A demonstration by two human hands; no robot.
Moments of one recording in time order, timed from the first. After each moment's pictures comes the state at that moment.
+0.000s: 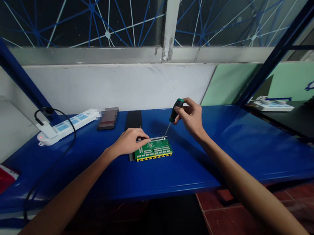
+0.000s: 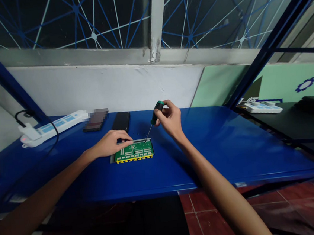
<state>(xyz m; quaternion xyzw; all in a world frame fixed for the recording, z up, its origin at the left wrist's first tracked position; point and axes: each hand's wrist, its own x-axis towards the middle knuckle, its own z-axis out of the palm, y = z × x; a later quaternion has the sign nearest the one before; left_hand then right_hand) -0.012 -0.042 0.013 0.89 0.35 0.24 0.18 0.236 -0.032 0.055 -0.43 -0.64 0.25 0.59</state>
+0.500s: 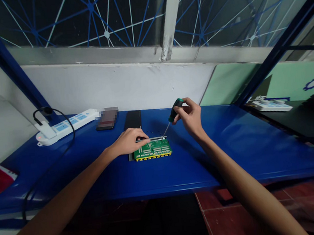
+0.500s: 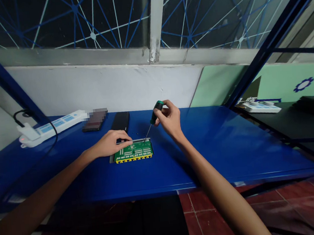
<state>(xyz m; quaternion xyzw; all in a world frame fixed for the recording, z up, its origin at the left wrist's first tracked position) -0.011 -0.044 0.015 0.89 0.36 0.23 0.17 0.236 -0.032 0.055 -0.41 -0.64 0.26 0.60</state>
